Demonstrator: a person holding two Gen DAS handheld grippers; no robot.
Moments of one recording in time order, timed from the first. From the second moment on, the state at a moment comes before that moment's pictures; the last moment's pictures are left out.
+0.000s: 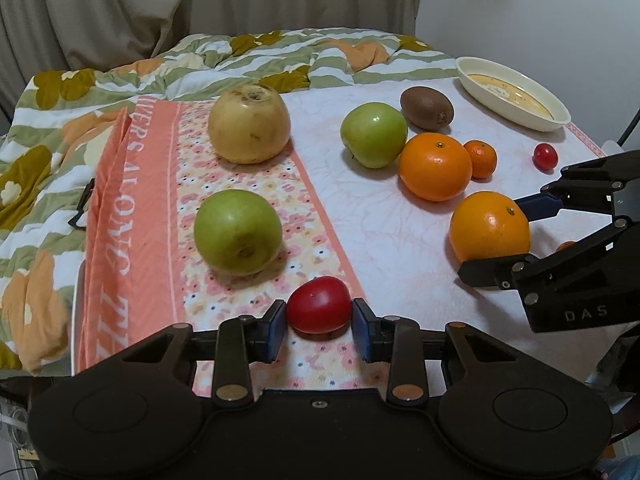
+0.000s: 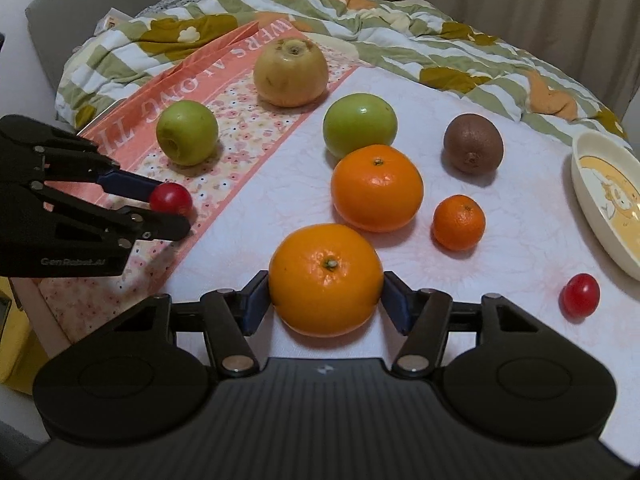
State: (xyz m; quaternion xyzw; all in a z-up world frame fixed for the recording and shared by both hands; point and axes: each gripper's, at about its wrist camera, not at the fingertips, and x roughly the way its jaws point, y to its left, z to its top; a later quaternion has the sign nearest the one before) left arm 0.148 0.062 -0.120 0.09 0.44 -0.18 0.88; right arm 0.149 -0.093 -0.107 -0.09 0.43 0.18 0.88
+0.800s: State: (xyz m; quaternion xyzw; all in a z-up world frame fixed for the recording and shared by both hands) left arm 0.119 -0.015 0.001 0.07 0.35 -0.18 0.92; right arm 0.098 -0.172 0.003 -0.03 0.37 0.13 0.92
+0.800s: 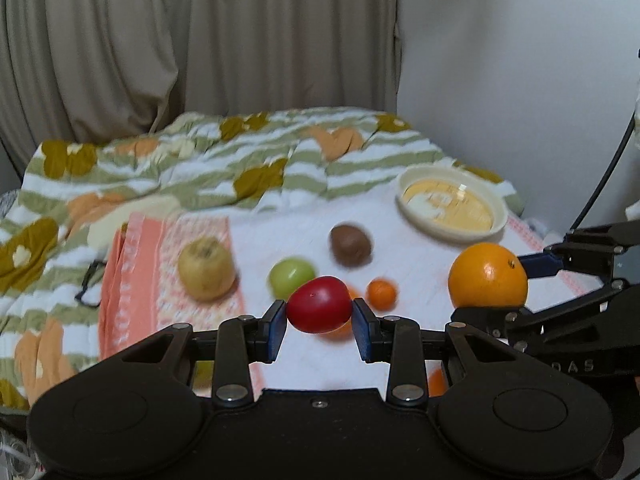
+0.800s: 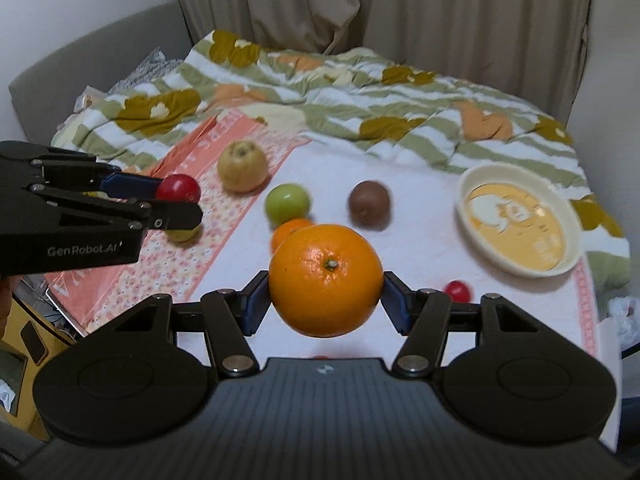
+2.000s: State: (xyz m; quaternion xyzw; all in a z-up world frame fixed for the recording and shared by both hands) left arm 0.310 -0.262 -0.048 0.11 0.39 -0.18 0.90; right arm 0.287 -0.425 -0.016 -0.02 0.39 0.10 0.91
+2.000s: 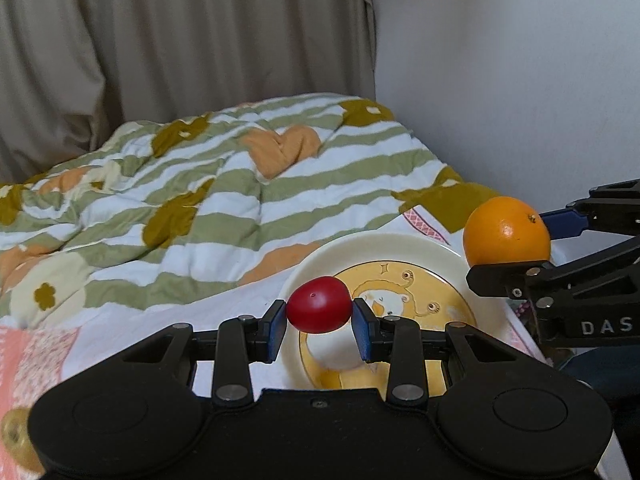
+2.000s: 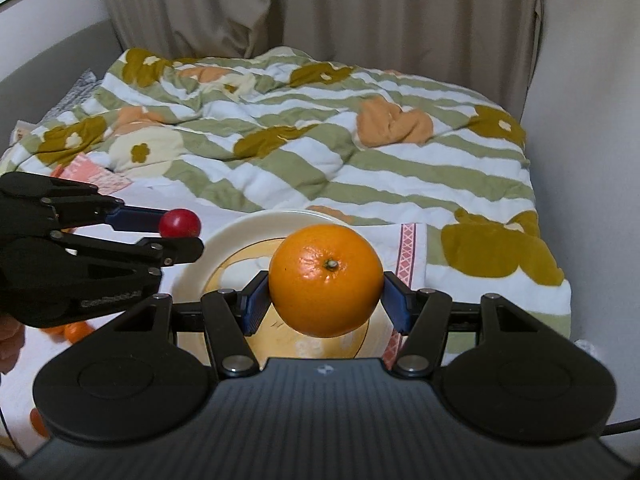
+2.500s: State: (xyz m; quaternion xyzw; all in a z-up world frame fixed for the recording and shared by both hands) left arm 0.370 -0.299 -0.104 0.16 0.41 -0.24 0.87; right arm 0.332 -0.441 -0.046 0.01 0.42 0.06 0.90
